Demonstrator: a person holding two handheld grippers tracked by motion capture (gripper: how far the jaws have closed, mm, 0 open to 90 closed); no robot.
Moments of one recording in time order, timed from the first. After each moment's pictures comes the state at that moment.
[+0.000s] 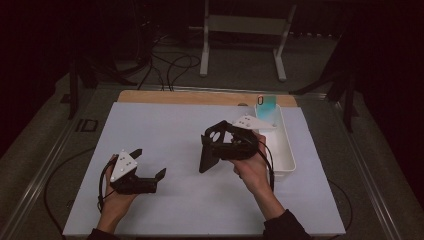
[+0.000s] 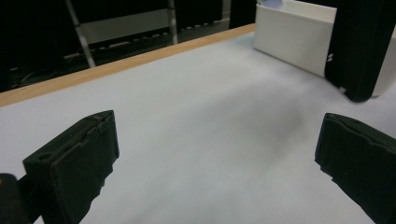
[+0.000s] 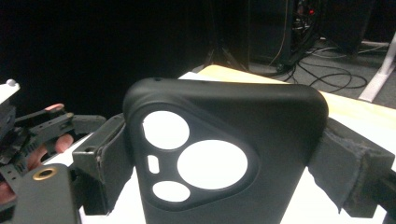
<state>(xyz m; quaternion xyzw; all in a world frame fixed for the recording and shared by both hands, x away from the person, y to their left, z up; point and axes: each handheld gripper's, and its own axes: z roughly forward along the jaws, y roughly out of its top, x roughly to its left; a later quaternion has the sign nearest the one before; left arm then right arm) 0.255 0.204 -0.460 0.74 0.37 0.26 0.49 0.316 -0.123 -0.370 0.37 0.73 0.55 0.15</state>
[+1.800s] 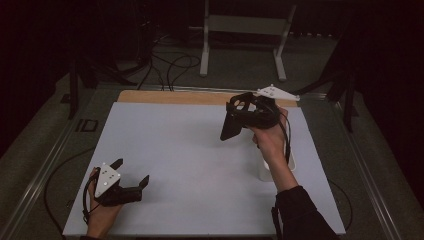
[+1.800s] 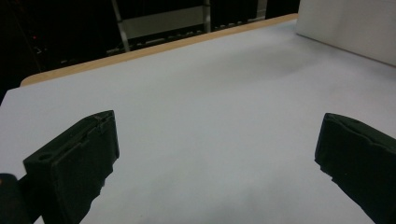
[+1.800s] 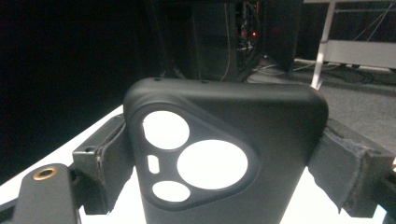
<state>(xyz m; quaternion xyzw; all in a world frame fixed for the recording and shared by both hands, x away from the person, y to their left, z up) 0.233 0.235 -0.483 0.72 0.41 0.30 0.47 0.382 -0.173 -0.343 0.41 0.70 0.54 0.23</state>
